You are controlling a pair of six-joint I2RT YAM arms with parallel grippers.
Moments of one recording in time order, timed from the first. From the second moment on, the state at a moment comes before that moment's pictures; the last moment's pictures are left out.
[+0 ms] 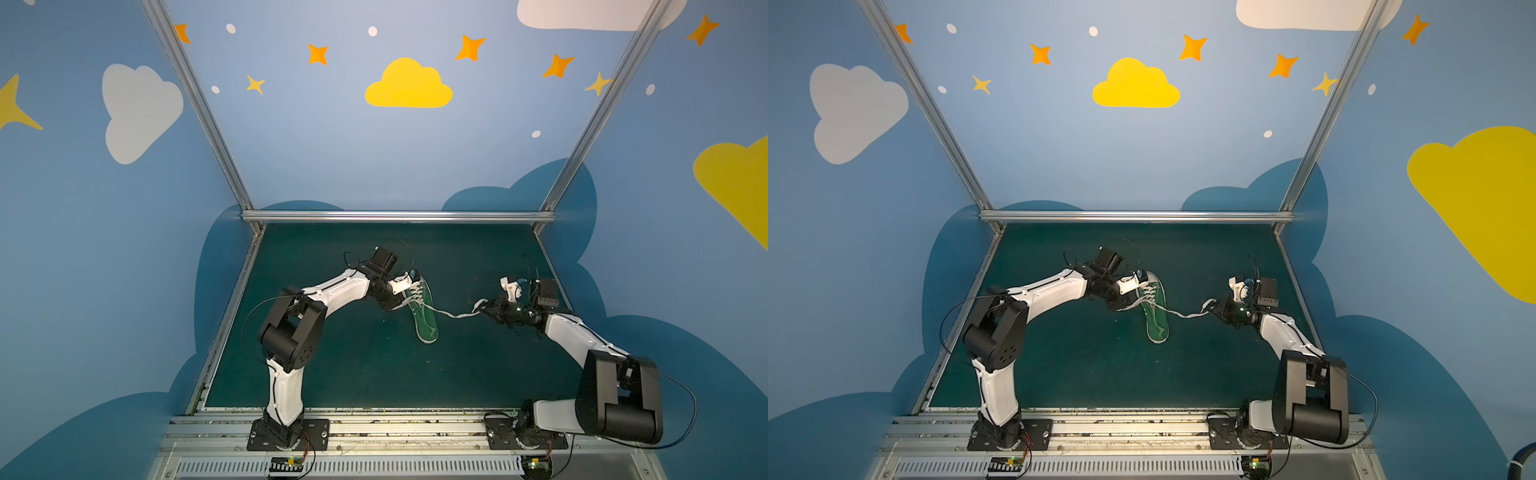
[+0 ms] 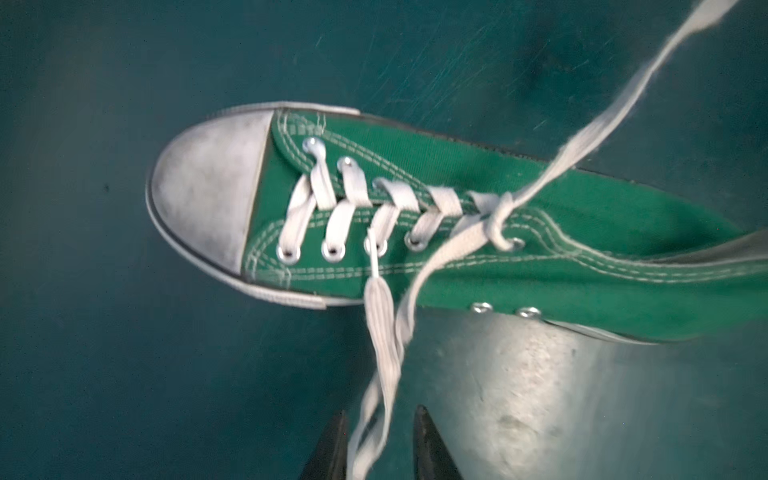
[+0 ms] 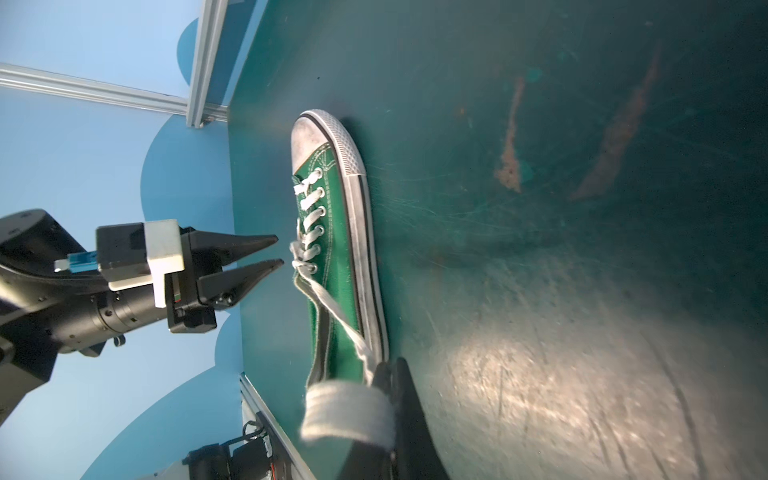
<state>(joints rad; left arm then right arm) -0.55 1.91 1.34 -0.52 0.24 0.54 -0.08 1.38 0.70 -0.29 -0.80 0.43</state>
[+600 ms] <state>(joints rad) -0.49 2.00 1.45 -0.59 0.19 0.31 -0.08 1.41 0.71 -0.29 -0.83 0.42</state>
